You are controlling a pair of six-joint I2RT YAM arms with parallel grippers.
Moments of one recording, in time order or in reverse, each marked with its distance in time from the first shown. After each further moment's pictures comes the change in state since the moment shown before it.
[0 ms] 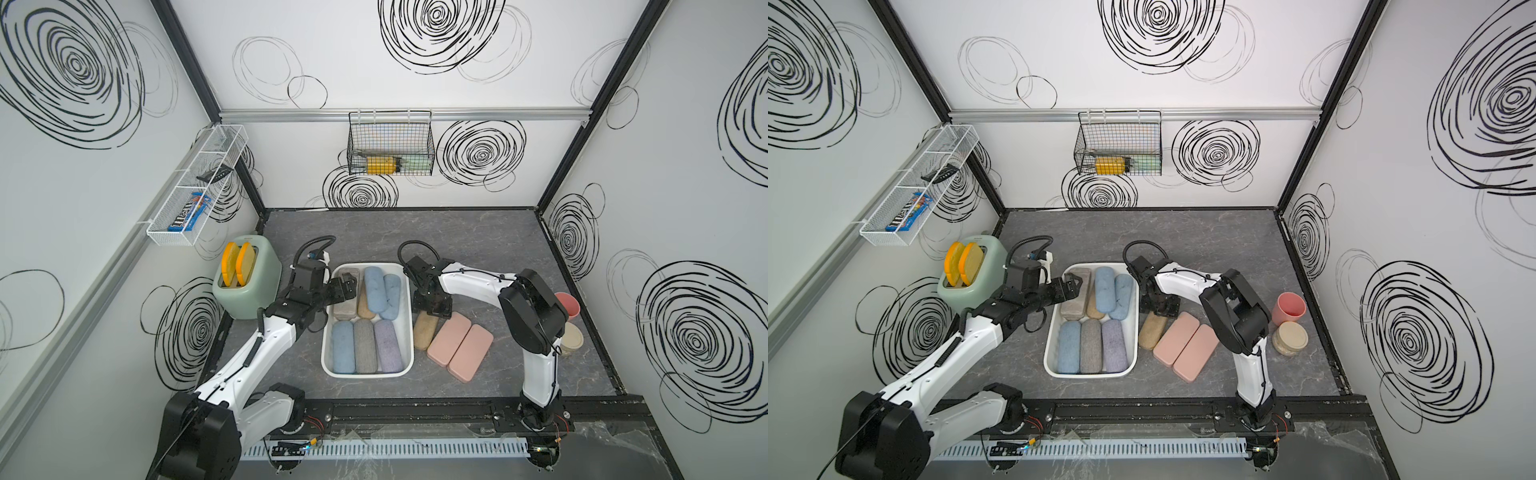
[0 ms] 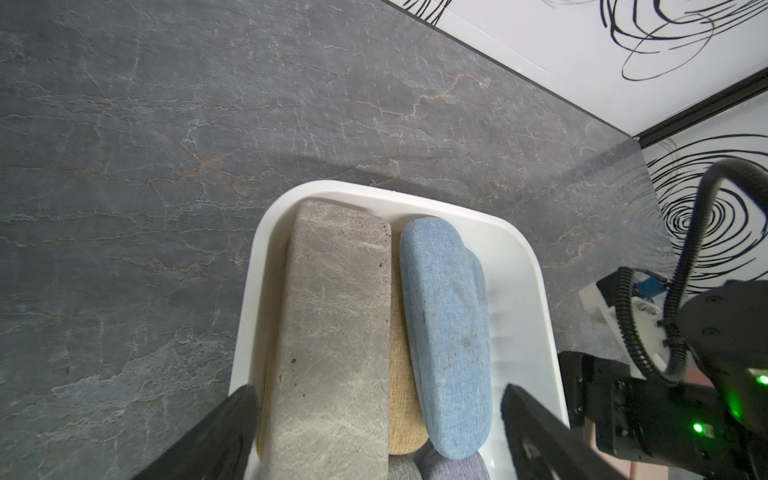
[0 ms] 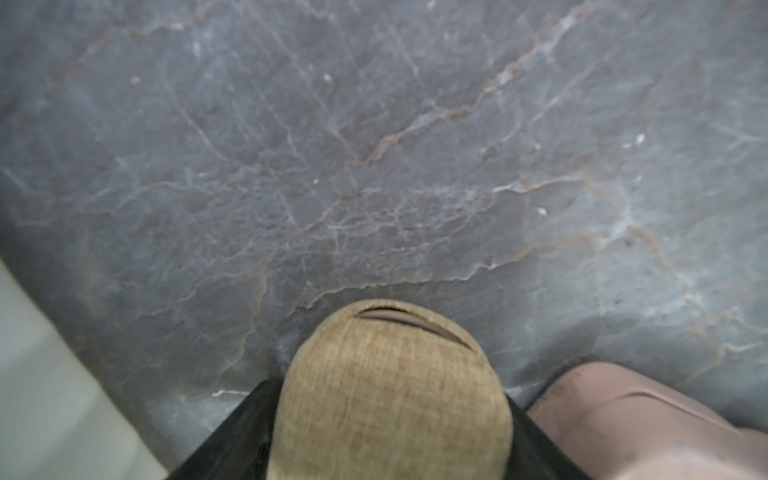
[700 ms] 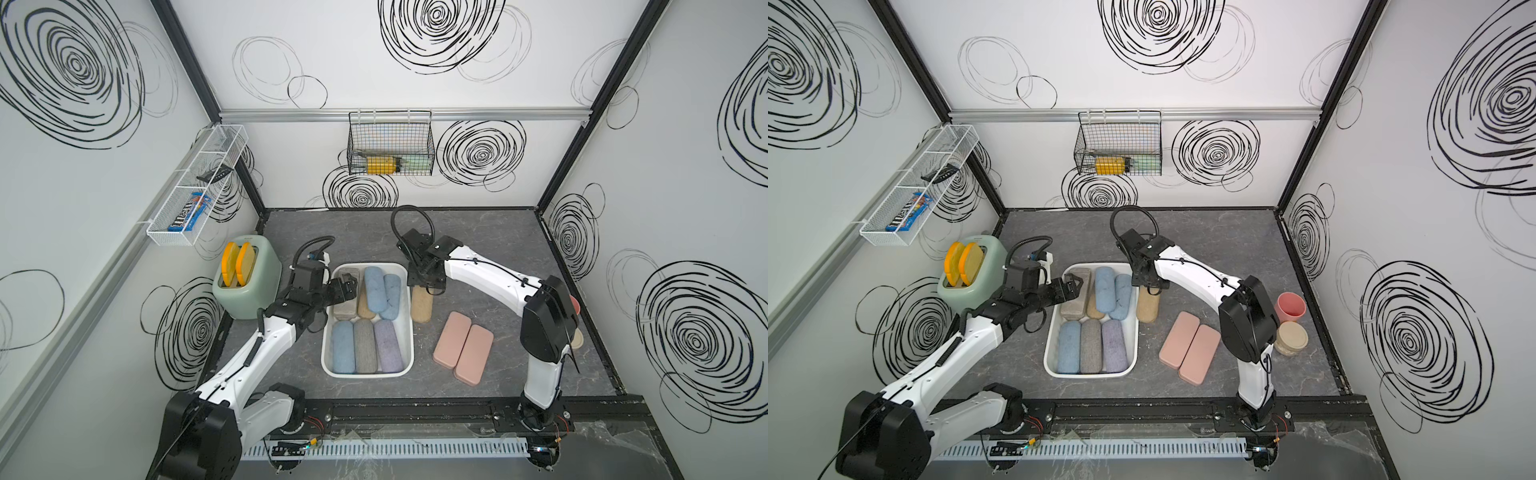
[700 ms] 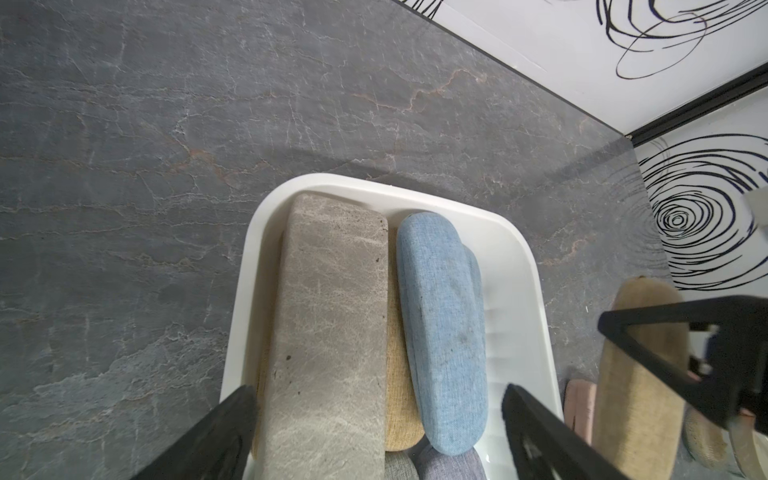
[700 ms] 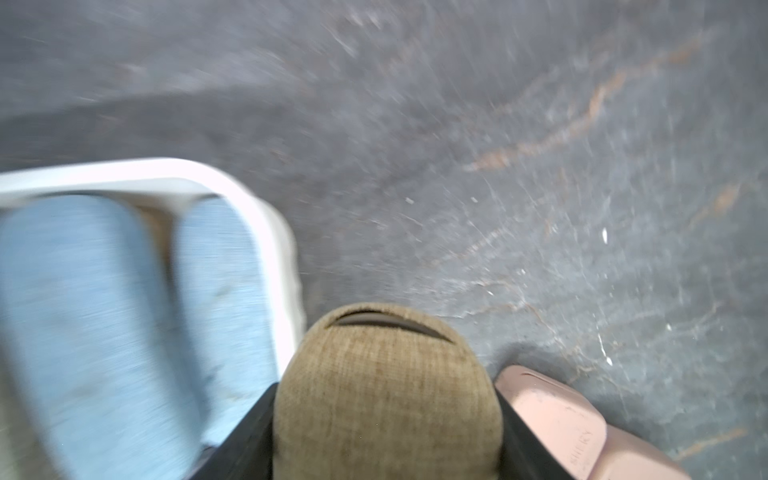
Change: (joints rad) left arm 0.003 0.001 -0.013 0.006 0.029 -0.006; right arm 0.048 -0.078 0.329 -0.135 0.185 -0.127
